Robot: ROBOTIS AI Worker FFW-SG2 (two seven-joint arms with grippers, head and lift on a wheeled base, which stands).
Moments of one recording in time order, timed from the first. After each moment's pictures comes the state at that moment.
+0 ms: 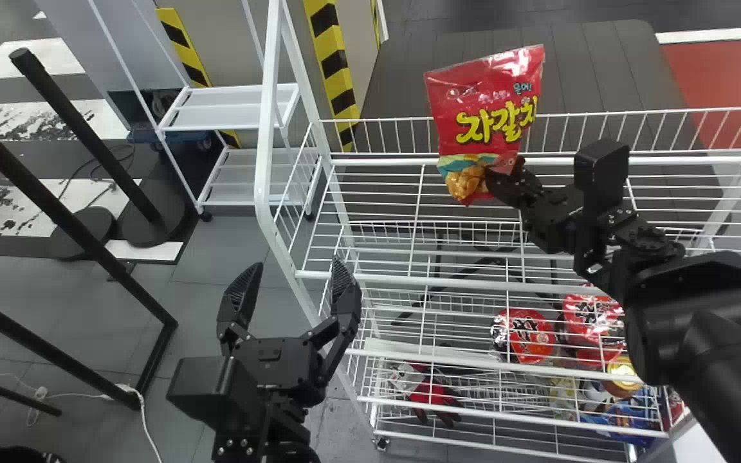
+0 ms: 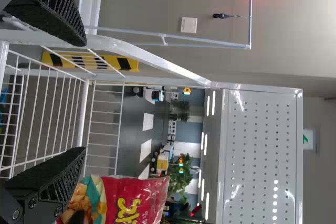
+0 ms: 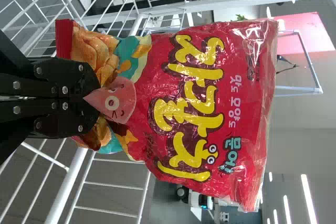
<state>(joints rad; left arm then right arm) 0.66 0.28 -0.20 -2.06 0.13 -0.26 0.39 -0.33 -0.01 0.26 -0.99 -0.05 -0.09 0.39</state>
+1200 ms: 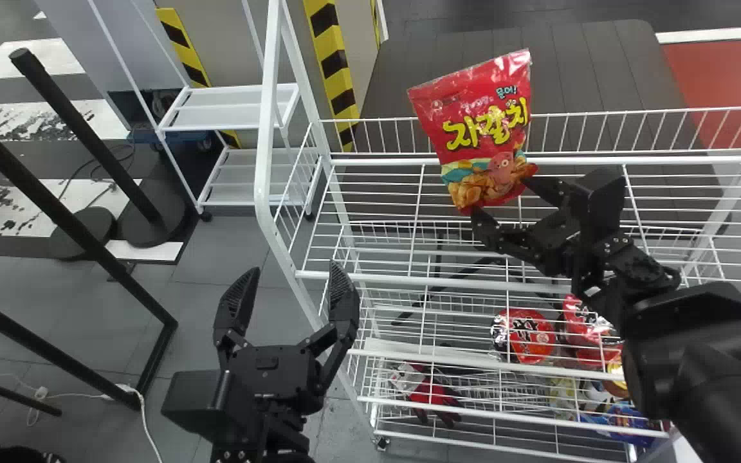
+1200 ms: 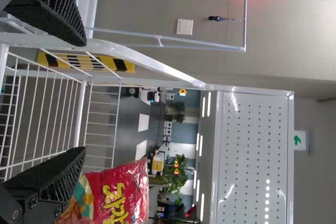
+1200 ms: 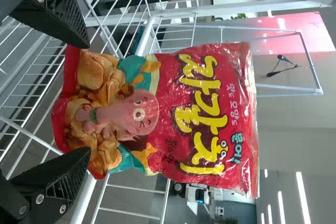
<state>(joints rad) 0.67 0.28 -0.20 -2.06 0.12 -0.29 0.39 -0.27 -0.01 0.28 -0.97 -0.03 -0.20 0.36</state>
